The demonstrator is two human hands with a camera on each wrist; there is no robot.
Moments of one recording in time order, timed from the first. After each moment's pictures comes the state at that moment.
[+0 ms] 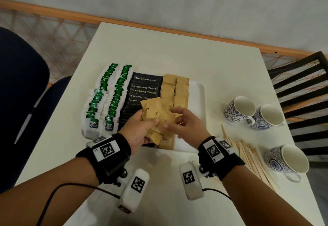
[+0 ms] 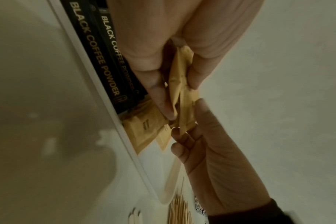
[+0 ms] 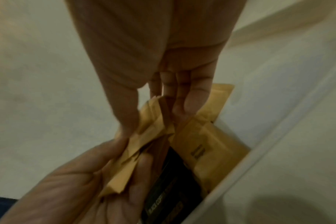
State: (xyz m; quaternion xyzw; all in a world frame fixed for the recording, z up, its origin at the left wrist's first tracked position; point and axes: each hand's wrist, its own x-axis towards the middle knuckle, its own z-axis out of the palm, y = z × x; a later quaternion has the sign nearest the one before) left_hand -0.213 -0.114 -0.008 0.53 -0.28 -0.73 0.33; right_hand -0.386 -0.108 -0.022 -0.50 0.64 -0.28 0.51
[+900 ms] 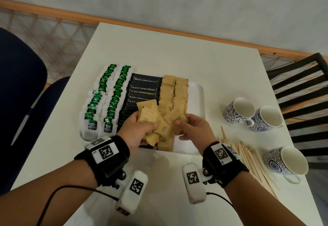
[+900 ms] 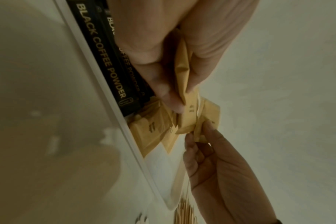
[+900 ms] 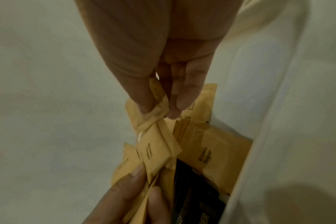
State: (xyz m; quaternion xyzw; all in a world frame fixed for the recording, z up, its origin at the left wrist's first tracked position) left_hand -0.208 -0.119 -0.021 0.55 -0.27 -0.71 0.34; right_hand -0.396 -0.099 -0.020 -0.36 0.61 -0.39 0.58
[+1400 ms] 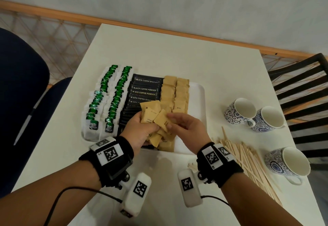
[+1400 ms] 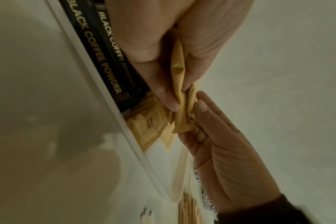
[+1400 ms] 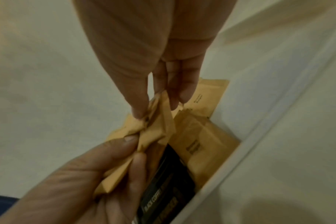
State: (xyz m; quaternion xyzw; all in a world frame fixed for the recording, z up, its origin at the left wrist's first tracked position) left_hand -0.213 -0.116 -0.018 0.56 -0.30 -0.69 0.34; right_hand -0.383 -0.098 -0.020 -0.51 0.60 -0.37 0.50
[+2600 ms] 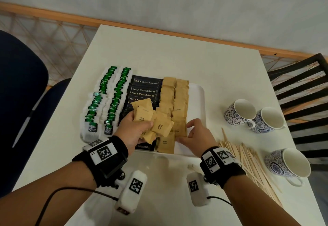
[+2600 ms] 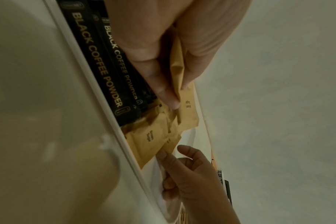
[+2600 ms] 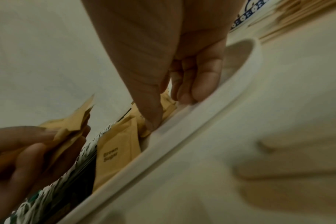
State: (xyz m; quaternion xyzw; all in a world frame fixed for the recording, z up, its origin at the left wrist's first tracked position) left_hand -0.202 -0.124 -0.019 0.57 -0.27 -0.69 0.36; right_hand -0.412 -0.098 -0.042 -0.55 0.75 -0.11 0.36
